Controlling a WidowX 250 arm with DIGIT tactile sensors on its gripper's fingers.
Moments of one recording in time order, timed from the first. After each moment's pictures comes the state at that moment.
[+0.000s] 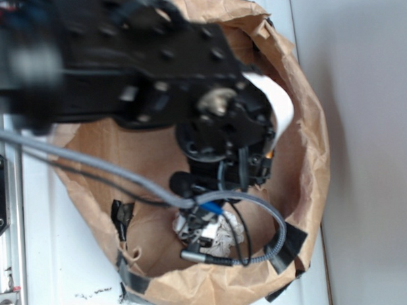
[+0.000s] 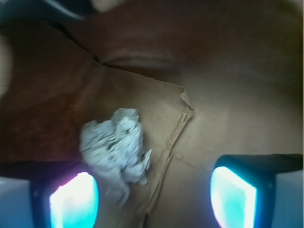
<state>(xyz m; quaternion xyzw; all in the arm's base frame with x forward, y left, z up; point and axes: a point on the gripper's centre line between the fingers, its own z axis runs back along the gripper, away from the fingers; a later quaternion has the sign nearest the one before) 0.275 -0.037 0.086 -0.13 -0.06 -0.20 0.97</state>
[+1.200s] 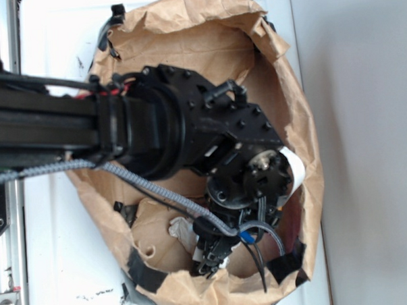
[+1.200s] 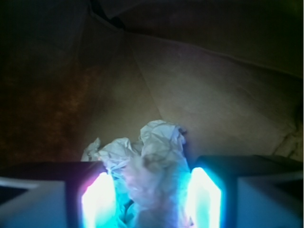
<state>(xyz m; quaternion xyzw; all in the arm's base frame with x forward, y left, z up) 0.275 -0.084 0.030 -0.20 -0.01 -0.24 0.95</state>
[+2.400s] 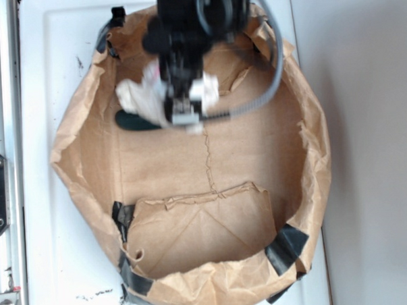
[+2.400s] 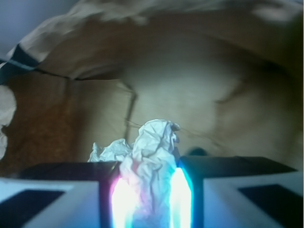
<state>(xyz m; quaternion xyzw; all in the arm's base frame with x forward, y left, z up) 0.259 0.058 0.141 -0.18 -0.02 -0.05 0.98</state>
